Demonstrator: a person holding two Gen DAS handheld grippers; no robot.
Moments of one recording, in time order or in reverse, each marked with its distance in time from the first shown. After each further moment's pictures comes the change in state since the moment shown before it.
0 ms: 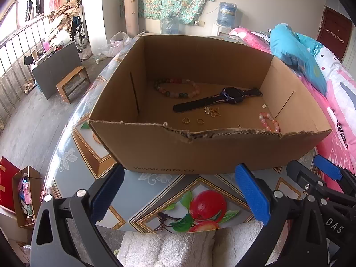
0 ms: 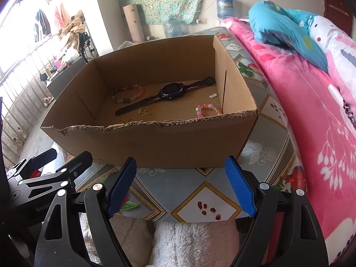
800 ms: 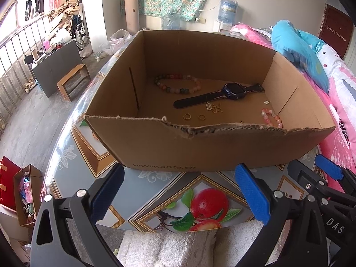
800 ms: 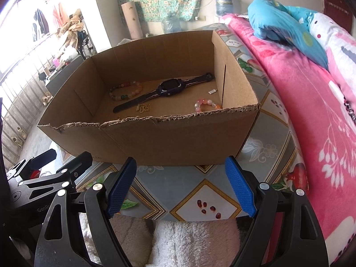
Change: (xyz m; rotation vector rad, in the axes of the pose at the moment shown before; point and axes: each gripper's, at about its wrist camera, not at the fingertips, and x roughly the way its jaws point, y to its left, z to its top) left arm 0.007 -0.001 -0.004 0.001 0.019 0.010; right arm 0.006 0.000 -0.002 0.012 0.020 -0.006
